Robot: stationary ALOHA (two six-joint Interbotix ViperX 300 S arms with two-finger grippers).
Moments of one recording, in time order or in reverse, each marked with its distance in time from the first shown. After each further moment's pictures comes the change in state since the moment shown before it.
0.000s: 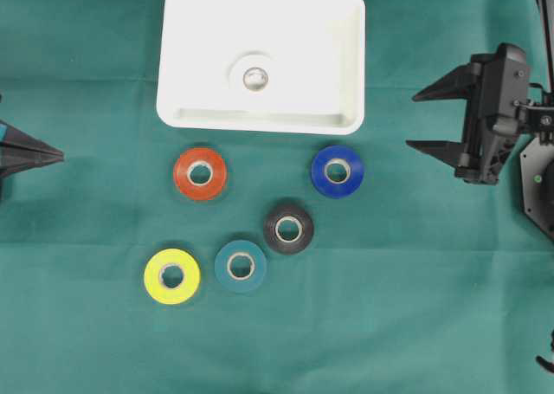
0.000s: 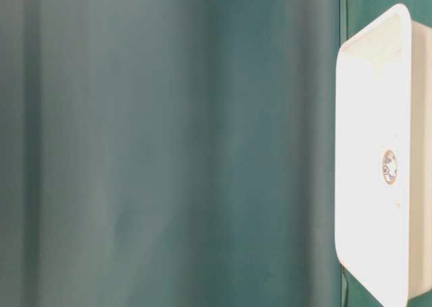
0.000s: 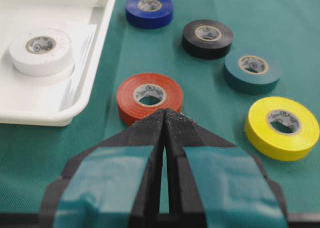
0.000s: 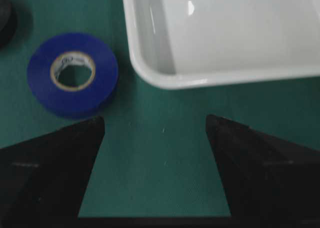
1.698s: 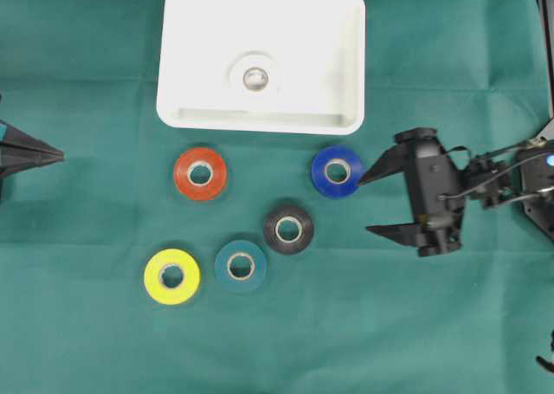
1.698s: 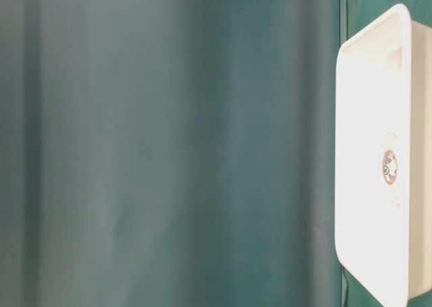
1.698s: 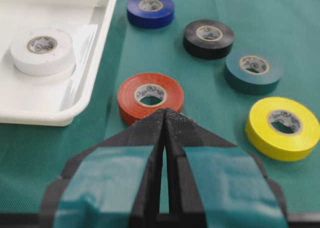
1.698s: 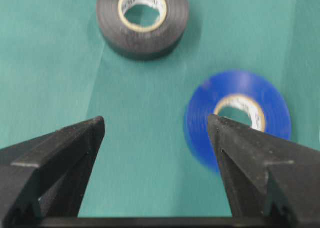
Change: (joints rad) left arm 0.003 -0.002 0.000 0.002 0.000 0.000; right arm 0.328 0.393 -0.207 -0.003 -0.080 -0.009
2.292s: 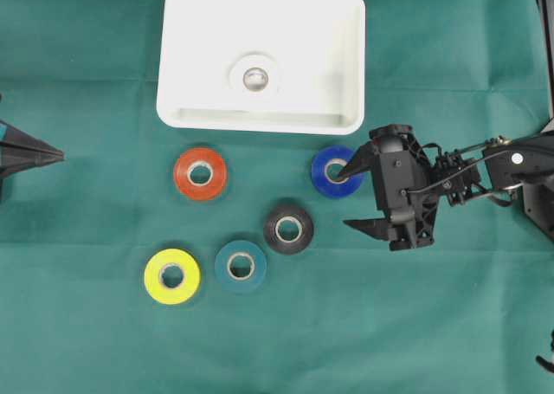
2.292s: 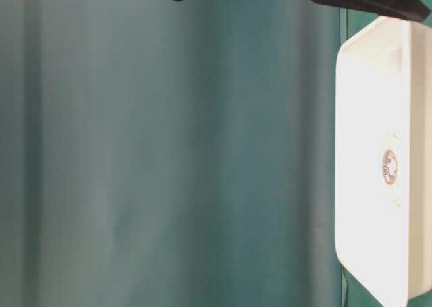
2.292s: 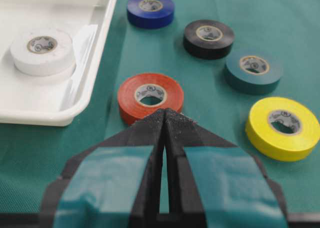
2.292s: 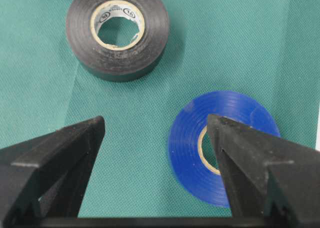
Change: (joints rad) left arm 0.000 0.000 0.000 -0.002 0.000 0.000; right arm -0.034 0.107 -0.072 -0.002 0.000 -0.003
